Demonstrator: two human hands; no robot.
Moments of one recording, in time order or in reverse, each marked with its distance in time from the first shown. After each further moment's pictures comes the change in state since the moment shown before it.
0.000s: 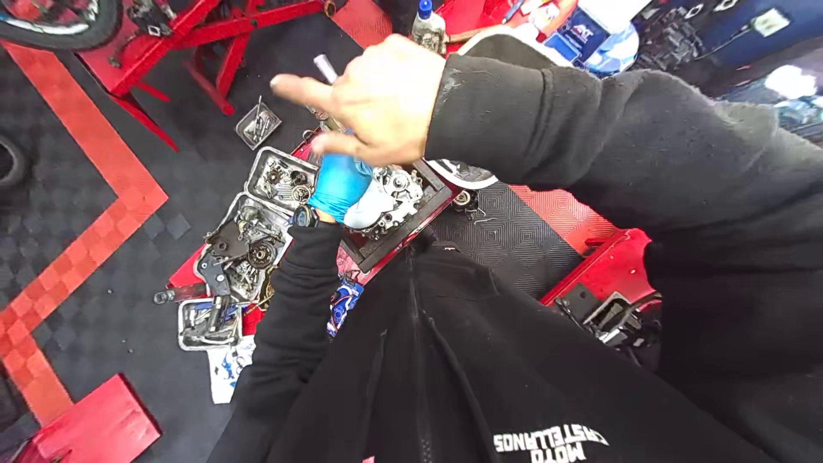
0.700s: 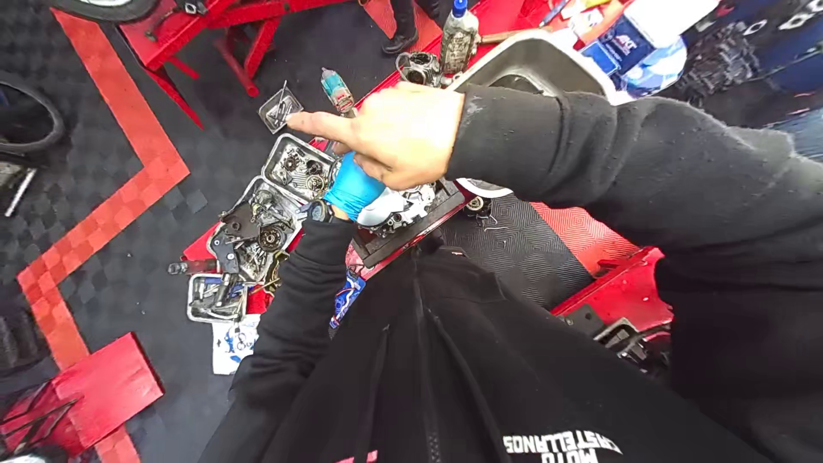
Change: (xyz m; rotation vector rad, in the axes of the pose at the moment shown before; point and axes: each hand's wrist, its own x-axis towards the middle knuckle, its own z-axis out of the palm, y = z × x) left_hand -0.009 0.000 0.008 -0.095 0.029 -0.008; right_hand 0.004 0.003 0.006 0.102 -0.110 -0.195
